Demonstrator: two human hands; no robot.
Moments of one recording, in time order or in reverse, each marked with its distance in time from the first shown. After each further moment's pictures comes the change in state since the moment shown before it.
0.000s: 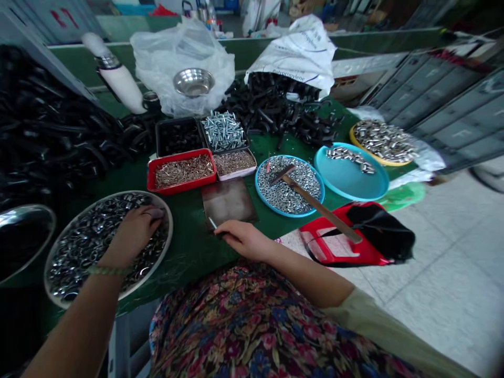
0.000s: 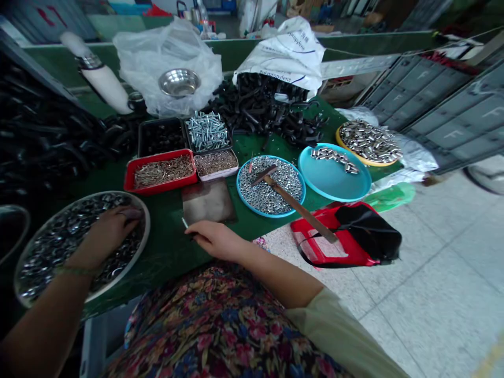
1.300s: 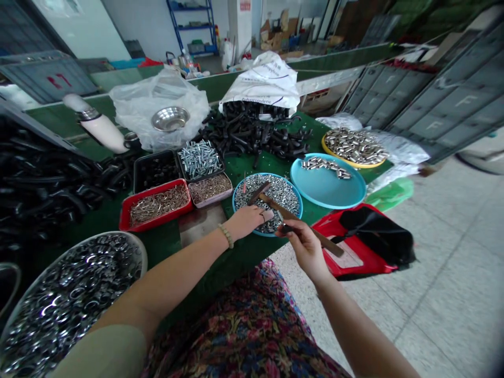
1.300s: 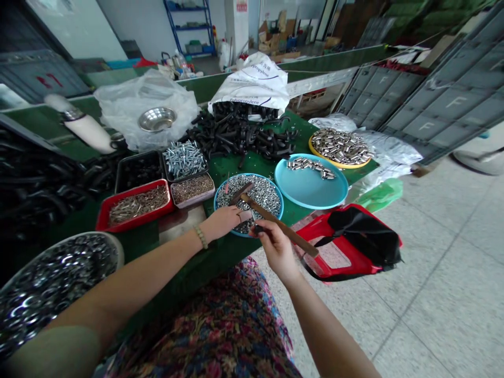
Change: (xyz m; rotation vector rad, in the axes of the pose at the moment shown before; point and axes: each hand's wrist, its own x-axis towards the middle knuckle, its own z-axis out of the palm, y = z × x) left_hand 0.128 0.307 0.068 -0.171 -0.122 0.902; right_hand -0.126 0.038 -0.104 0.265 0.837 0.179
